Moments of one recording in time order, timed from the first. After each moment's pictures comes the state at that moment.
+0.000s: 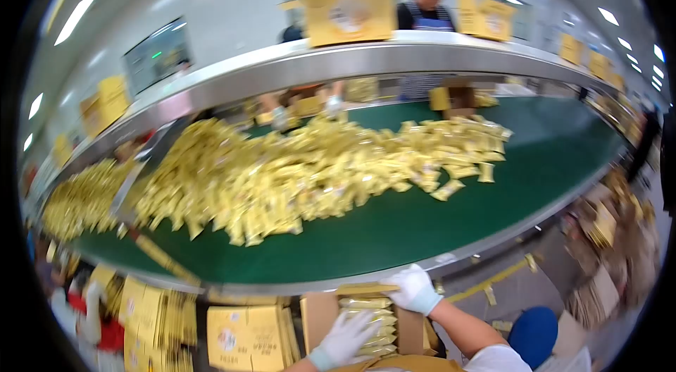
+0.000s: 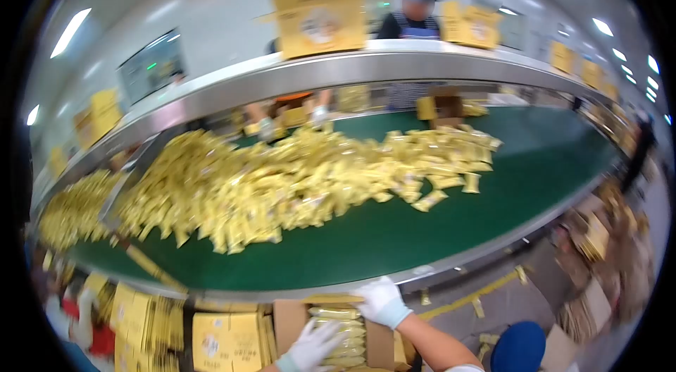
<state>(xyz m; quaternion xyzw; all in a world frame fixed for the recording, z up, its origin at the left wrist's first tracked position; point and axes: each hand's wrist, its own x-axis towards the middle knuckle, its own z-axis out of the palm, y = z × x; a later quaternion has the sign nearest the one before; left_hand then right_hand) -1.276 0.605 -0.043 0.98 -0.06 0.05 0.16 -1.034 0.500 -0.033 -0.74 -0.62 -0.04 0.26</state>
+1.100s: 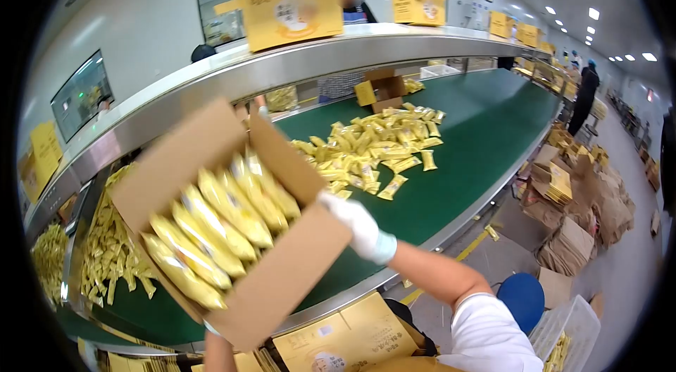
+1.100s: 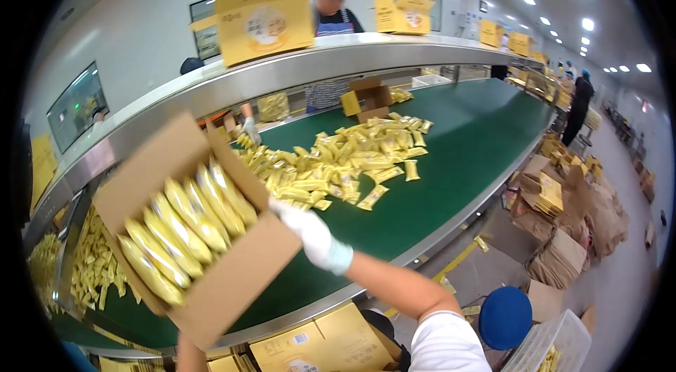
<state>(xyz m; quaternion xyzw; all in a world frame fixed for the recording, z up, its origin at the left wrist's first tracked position) -1.232 0.871 0.021 0.68 0.28 0.44 0.52 -0.967 0.602 0.097 -0.51 -0.48 0.20 0.69</state>
